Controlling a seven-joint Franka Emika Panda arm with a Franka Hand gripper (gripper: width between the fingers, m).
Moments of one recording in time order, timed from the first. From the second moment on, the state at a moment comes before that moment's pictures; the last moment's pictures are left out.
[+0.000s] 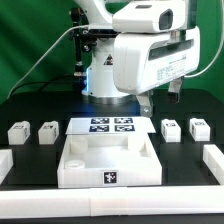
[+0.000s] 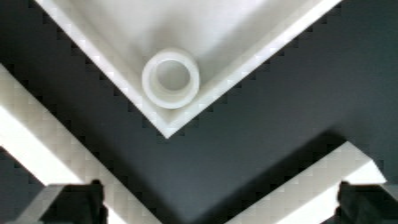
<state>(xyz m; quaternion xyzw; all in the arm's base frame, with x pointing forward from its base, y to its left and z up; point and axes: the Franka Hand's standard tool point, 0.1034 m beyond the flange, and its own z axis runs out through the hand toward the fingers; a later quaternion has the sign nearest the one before) 0.566 0.056 0.115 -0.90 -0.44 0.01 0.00</state>
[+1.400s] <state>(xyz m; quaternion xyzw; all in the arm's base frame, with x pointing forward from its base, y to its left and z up) 0.516 0.046 0.106 -0.72 -0.70 0.01 0.00</state>
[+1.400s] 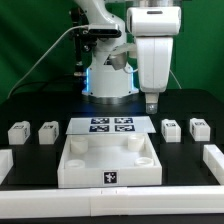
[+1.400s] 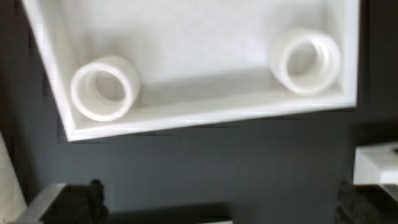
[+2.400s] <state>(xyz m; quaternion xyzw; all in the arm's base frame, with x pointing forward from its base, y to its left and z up) 0.443 0.000 0.050 -0.68 -0.74 0.02 0.03</state>
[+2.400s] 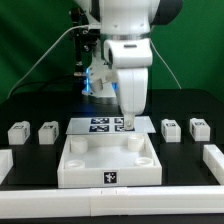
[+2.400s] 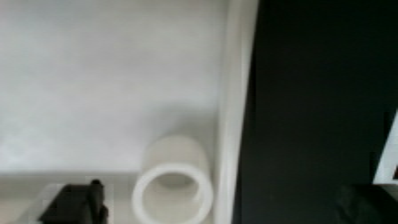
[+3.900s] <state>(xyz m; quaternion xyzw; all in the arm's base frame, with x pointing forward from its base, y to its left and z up) 0.443 -0.025 0.011 -0.73 -0.68 0.03 0.05</state>
